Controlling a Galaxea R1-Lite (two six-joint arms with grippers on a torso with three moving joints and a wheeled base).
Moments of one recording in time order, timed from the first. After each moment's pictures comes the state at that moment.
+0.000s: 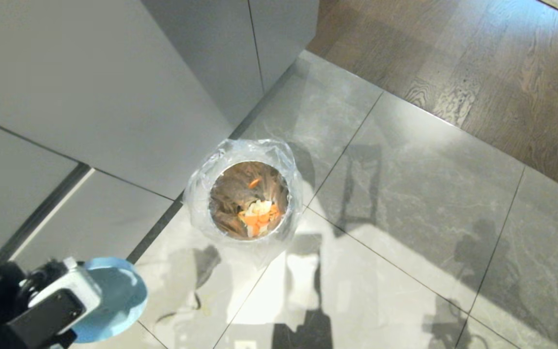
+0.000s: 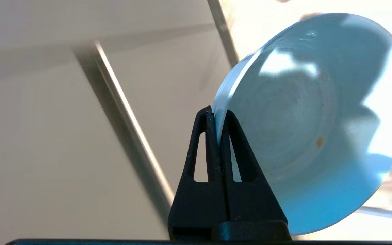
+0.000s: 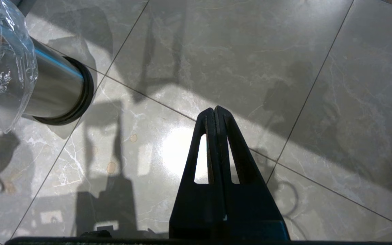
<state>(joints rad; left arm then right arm) -0.40 0.97 -0.21 -0.43 0.41 0.95 0.00 0.00 0.00 -0.01 -0.06 0.11</state>
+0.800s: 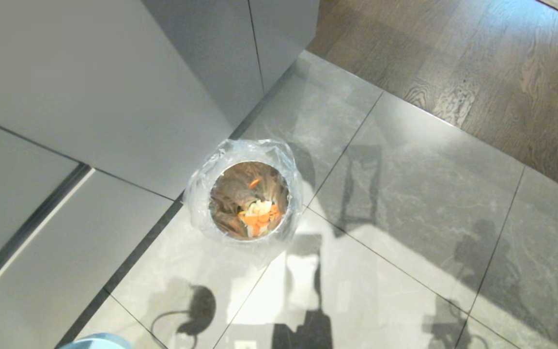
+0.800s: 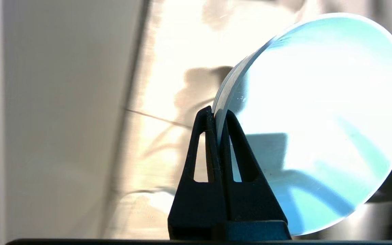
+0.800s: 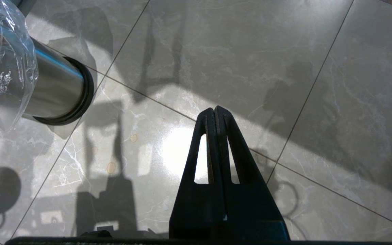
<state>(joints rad) -0.19 0.53 0.00 -0.13 0.10 0.27 0.00 0.00 0.00 -0.01 -0.06 0.11</state>
